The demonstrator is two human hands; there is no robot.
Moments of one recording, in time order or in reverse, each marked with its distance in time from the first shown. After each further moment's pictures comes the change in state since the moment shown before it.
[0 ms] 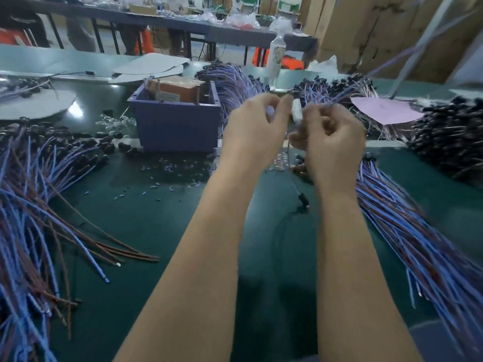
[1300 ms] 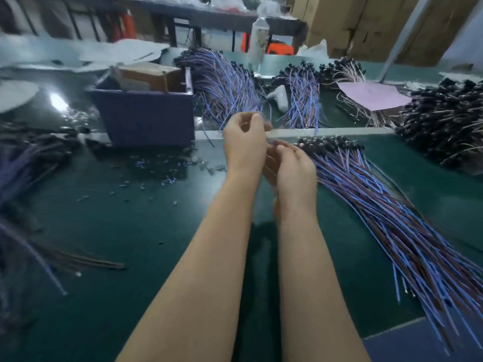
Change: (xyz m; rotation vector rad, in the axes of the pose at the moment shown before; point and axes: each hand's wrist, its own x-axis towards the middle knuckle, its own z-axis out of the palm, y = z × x) left_hand 0.008 -0.022 0.083 -0.749 0.154 -0.436; right_hand -0.020 0.054 0.014 0.543 0.049 0.657
